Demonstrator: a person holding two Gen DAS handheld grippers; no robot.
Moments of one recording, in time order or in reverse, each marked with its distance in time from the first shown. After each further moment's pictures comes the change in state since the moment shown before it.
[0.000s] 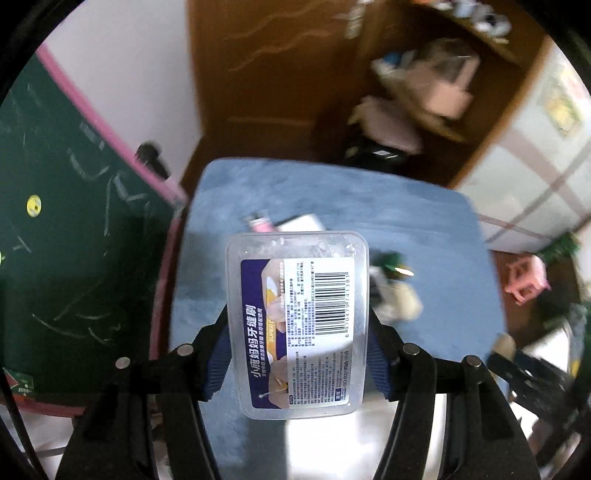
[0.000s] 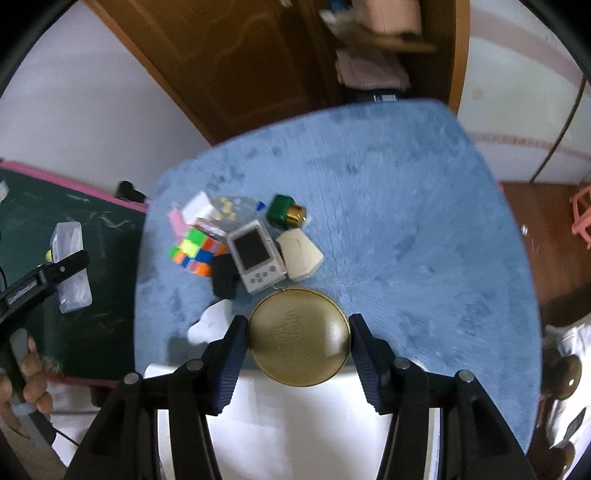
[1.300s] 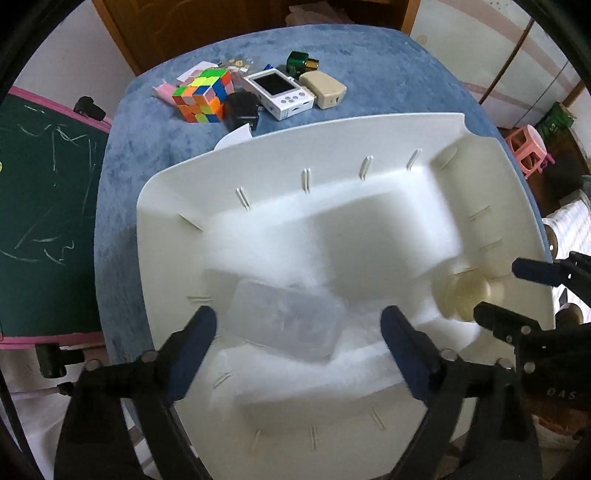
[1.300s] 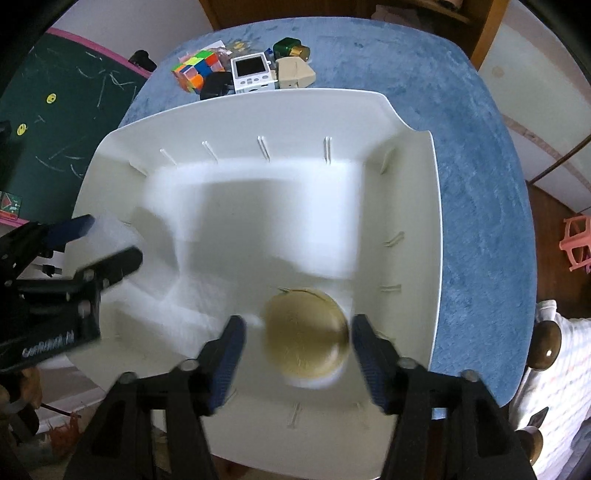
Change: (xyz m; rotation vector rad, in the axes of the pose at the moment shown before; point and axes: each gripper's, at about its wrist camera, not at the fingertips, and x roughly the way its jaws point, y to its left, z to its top) left arm 0.062 -0.092 -0.188 0.265 0.260 0.064; right arm 0.026 -0.031 -0.174 -0.233 0.224 -0.104
